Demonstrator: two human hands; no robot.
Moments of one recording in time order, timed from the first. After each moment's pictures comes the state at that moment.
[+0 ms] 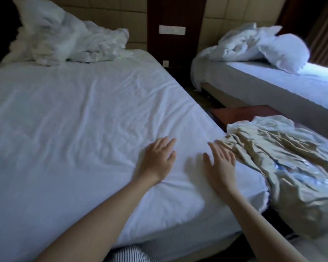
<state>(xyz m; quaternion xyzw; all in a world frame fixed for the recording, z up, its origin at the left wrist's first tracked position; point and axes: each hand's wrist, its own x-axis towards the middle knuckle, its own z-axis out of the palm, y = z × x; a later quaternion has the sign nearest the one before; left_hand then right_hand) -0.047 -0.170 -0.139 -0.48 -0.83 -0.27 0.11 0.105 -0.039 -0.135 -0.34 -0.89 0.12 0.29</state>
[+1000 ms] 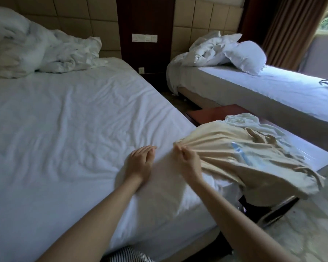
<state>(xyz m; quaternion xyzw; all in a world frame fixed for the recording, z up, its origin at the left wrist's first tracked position) -0.047 -0.172 -0.142 -0.44 -0.80 -0.41 0.05 0.080 -0.075 -0.114 -0.34 -0.77 0.38 0.38</state>
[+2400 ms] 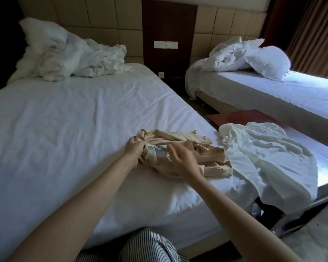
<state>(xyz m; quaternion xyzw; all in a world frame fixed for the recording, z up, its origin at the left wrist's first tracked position) -0.083 -0.241 -0.072 -0.10 -0.71 -0.66 -0.20 0.060 -0.156 -0.078 -0.16 -0.85 0.34 0.36</state>
